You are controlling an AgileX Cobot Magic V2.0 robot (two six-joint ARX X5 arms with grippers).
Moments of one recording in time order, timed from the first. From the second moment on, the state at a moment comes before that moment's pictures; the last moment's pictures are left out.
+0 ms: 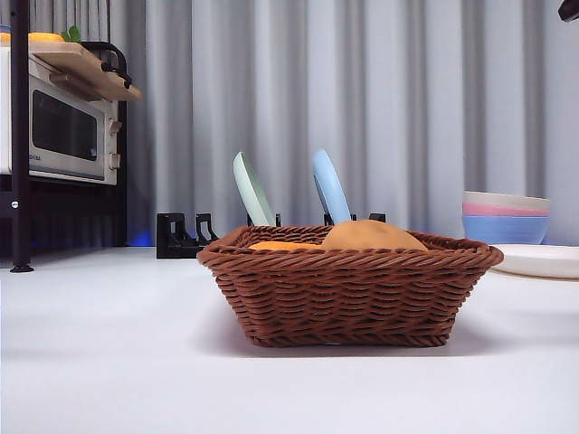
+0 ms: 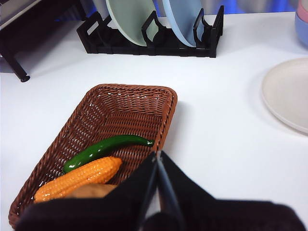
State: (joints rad) left arm -0.18 0.24 0.39 -0.13 -0.04 0.03; right arm 0.33 0.65 0.78 -0.53 -0.07 0.12
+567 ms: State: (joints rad) left arm 0.08 0.02 0.10 -0.25 -0.02 0.00; right arm 0.33 0.65 0.78 -0.53 -0.07 0.12
